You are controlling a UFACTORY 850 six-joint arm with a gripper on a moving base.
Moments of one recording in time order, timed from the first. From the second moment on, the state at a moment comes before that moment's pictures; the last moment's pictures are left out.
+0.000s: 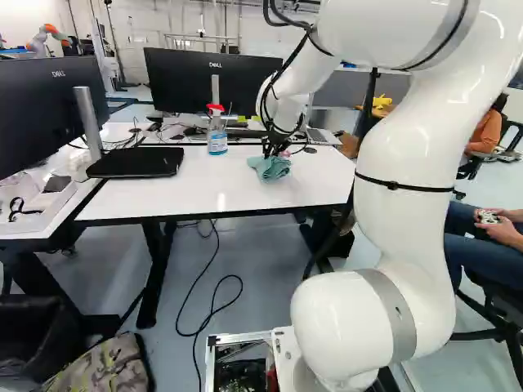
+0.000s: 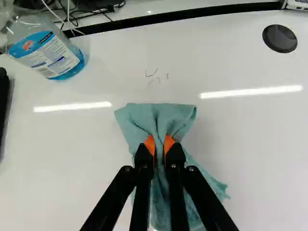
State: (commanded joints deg) arm 2.0 -15.1 -60.9 5.8 -14.1 0.0
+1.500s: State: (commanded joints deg) arm -1.7 -24.8 -71.8 5.8 0.2 0.0
